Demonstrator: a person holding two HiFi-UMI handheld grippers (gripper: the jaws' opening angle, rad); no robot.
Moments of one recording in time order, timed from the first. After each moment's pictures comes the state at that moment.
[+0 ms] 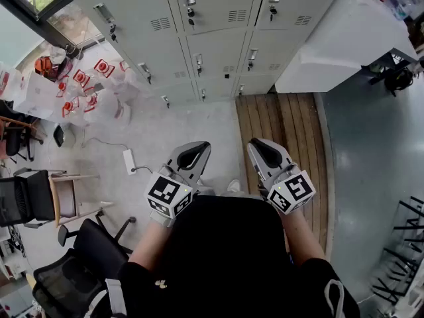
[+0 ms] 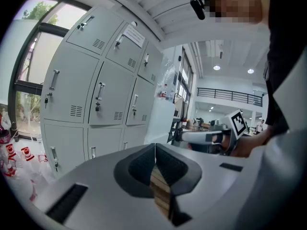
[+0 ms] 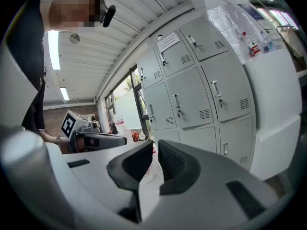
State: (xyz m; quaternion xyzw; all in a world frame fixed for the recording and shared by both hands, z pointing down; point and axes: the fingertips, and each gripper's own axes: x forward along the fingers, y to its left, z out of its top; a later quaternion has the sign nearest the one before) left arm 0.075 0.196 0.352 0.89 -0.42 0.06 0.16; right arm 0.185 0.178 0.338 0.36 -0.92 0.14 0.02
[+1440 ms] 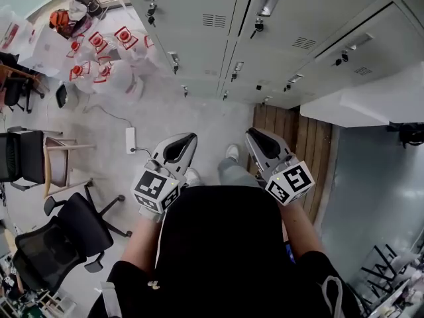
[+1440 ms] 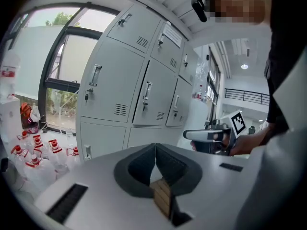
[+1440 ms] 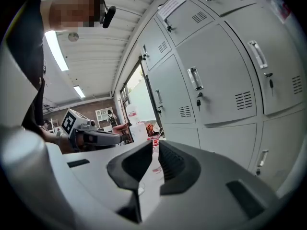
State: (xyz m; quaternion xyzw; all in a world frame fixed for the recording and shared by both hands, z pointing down) left arm -0.082 0.091 0.388 0.82 -0.54 0.05 0.20; right arm 0.044 0.032 0.378 0.24 -0.96 0.16 0.07
